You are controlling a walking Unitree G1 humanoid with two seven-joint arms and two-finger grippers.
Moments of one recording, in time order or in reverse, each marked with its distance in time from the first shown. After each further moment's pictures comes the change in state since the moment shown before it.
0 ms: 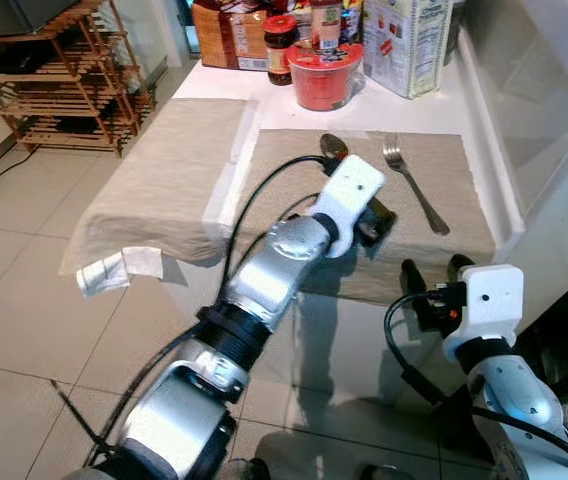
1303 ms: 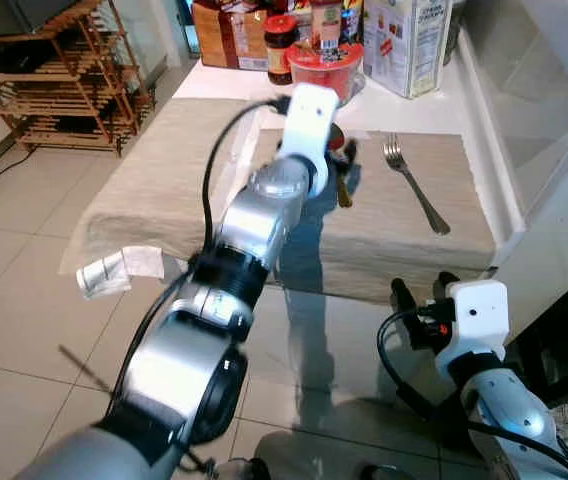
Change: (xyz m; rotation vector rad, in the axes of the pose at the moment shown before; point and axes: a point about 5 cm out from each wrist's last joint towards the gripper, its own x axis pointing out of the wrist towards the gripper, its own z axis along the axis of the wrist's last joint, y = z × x) left arm 0.009 0.058 0.046 -0.226 -0.056 0.355; right arm -0.008 0.005 -0.015 0.004 0.059 0.042
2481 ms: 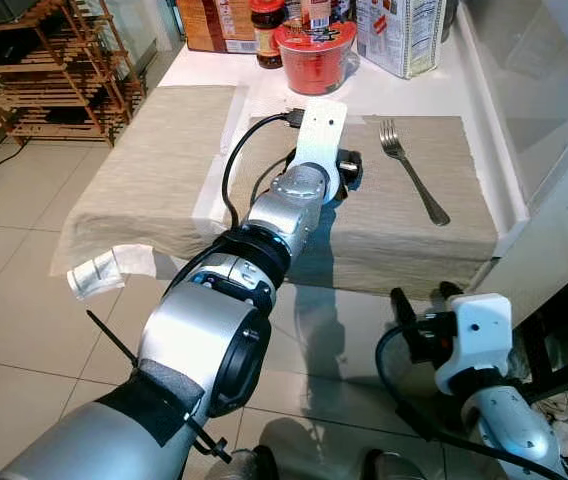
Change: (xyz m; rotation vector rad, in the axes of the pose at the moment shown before) left arm 0.012 -0.017 -0.022 0.003 0.096 0.021; right arm -0.014 0.009 0.001 0.014 -0.002 -0.001
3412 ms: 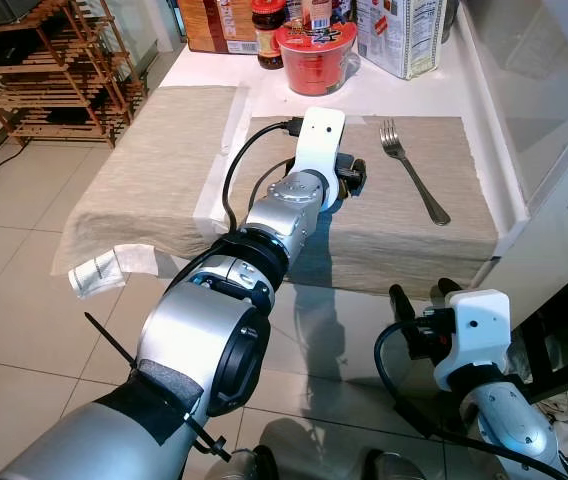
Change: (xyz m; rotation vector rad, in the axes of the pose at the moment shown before) left arm 0.000 -0.001 -0.008 -0.062 0.029 -0.051; right arm 0.002 0.002 0.002 -0.004 -0.007 0.007
